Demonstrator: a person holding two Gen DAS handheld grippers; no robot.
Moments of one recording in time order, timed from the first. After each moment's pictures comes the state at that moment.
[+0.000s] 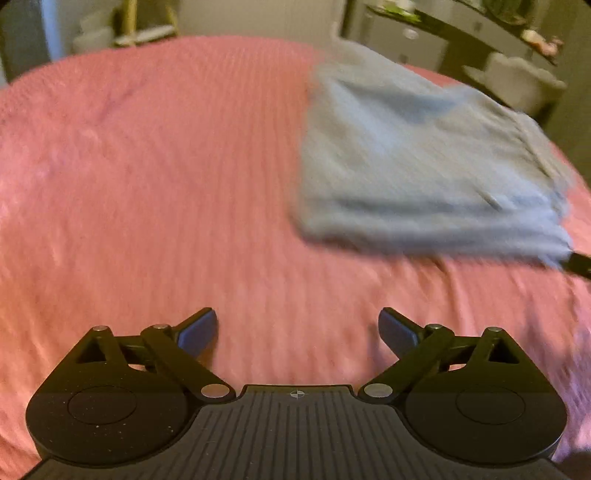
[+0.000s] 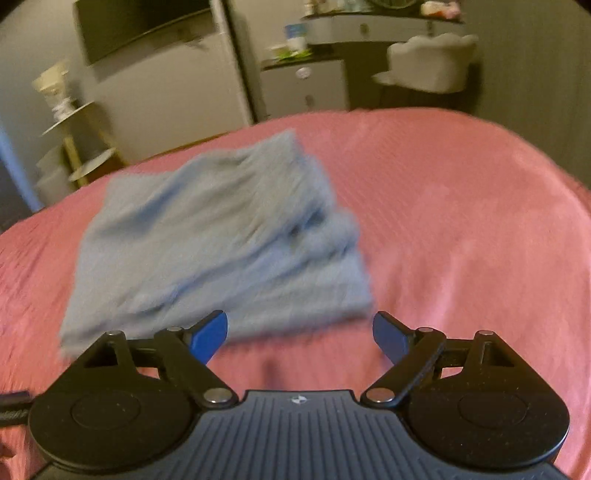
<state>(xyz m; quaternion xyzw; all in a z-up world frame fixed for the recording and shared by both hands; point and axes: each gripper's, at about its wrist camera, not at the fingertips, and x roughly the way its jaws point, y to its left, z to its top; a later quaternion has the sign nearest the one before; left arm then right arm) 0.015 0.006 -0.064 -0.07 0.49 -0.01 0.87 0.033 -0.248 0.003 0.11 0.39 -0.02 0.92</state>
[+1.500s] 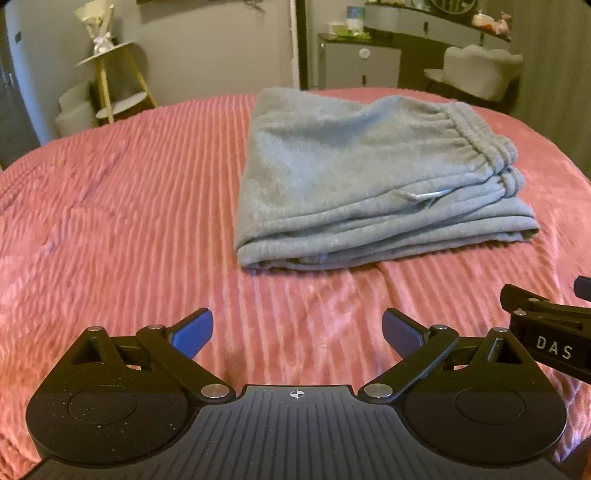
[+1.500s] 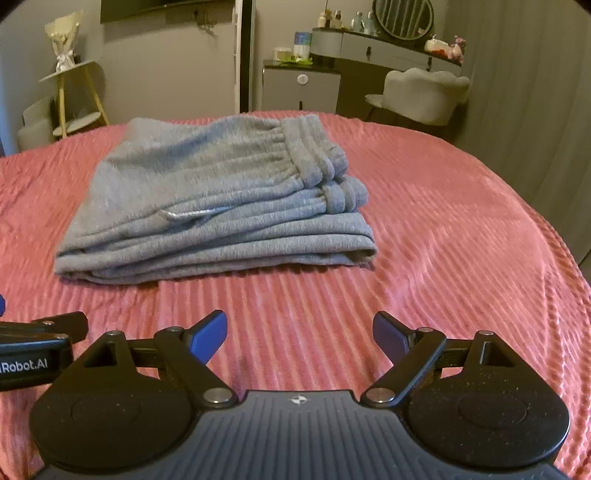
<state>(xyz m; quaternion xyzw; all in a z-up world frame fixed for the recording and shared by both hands) 0.006 -0.048 -0.029 0.03 0.42 -0.01 0.91 -0.009 -0.181 0.003 0.00 0.38 -0.08 0.92</state>
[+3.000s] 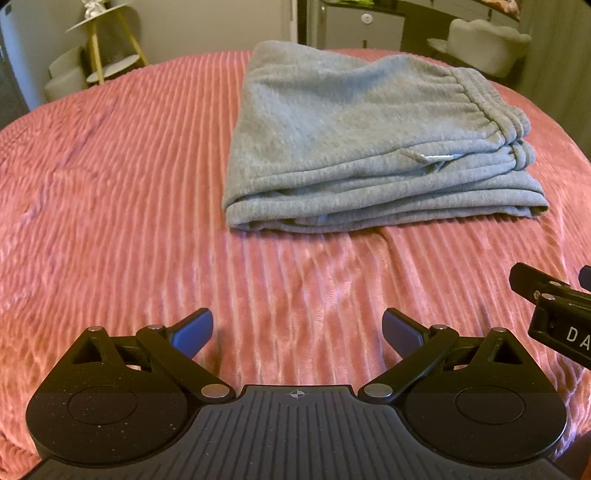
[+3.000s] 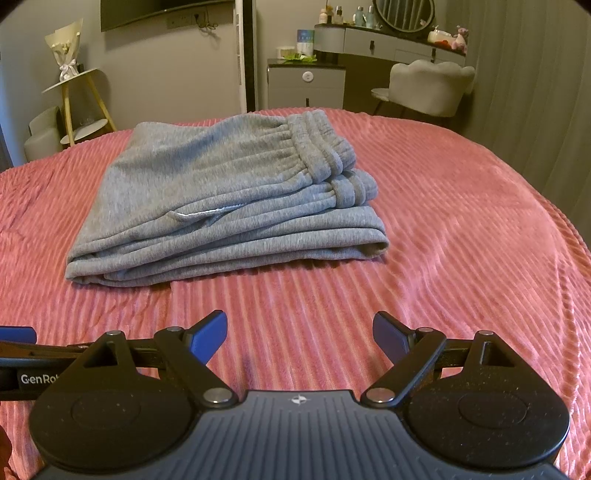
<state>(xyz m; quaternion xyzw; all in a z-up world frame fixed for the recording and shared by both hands) 0.016 -0.049 -0.046 0.02 0.48 -0.02 0.88 -0.010 -0.185 0.002 0.03 0.38 -0.07 0.92</state>
